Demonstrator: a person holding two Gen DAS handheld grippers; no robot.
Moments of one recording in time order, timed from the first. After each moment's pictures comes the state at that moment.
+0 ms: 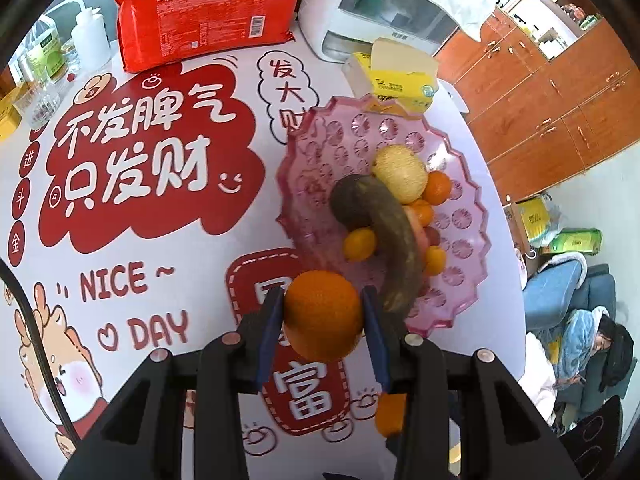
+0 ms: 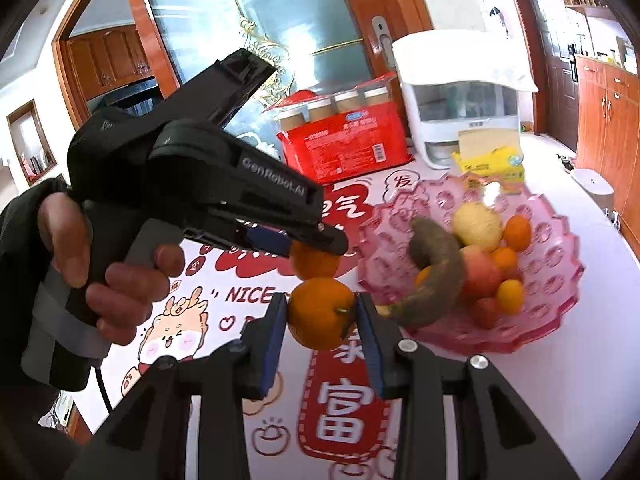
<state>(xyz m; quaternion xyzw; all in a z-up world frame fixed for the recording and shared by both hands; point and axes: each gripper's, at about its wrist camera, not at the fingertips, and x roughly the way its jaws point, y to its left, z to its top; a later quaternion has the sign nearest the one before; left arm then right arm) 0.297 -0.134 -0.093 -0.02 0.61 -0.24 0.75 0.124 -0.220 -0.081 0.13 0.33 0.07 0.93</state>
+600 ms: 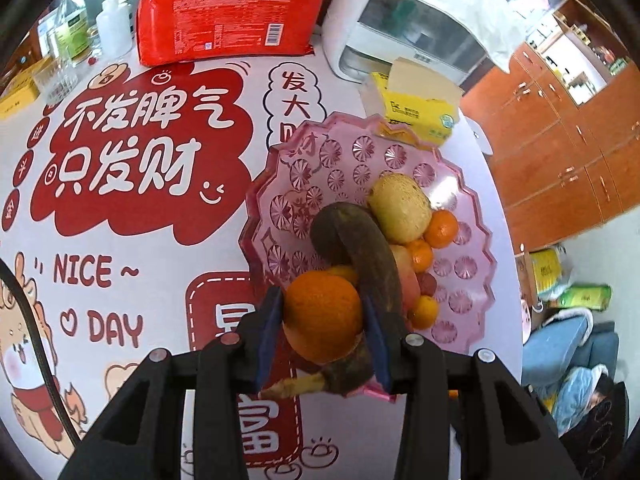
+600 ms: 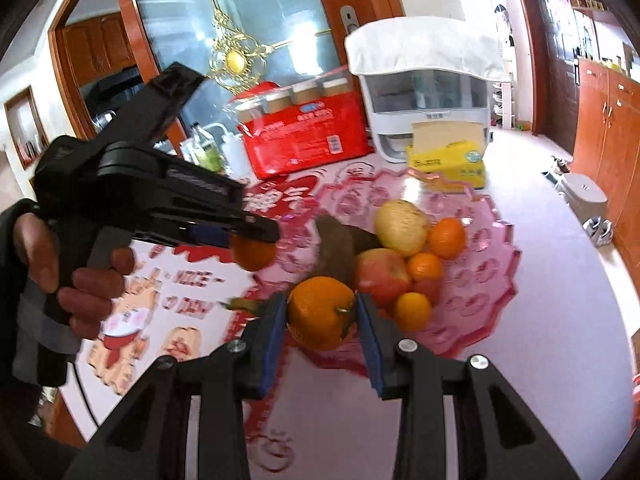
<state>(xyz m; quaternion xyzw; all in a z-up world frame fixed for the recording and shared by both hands) 0.298 -0.174 -0.115 -0.07 0.59 -0.17 0.79 0.133 -0.317 -0.104 0.10 0.36 0.07 0.92</state>
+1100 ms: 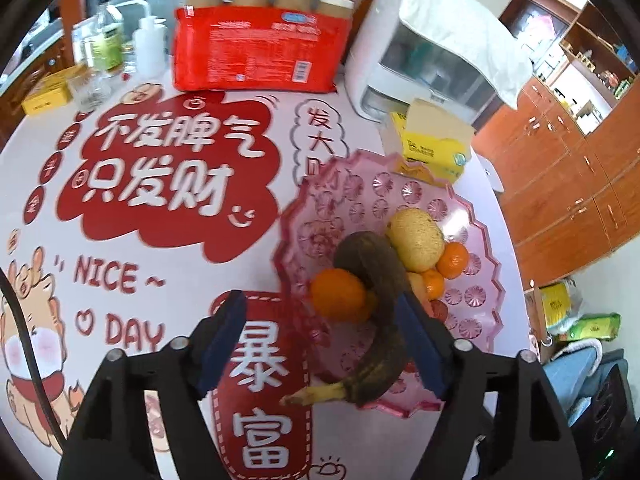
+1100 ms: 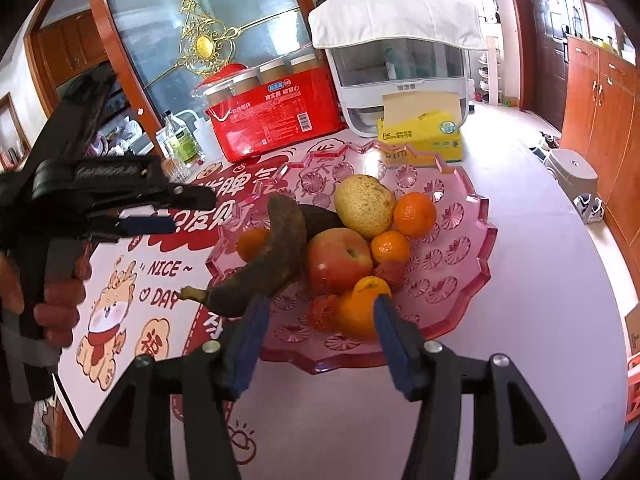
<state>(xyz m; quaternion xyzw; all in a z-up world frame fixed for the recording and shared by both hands) 0.281 -0.151 -0.101 -0.08 0.53 -0.13 0.83 0.144 -0.342 -0.119 0.12 0.40 0.05 0.91</state>
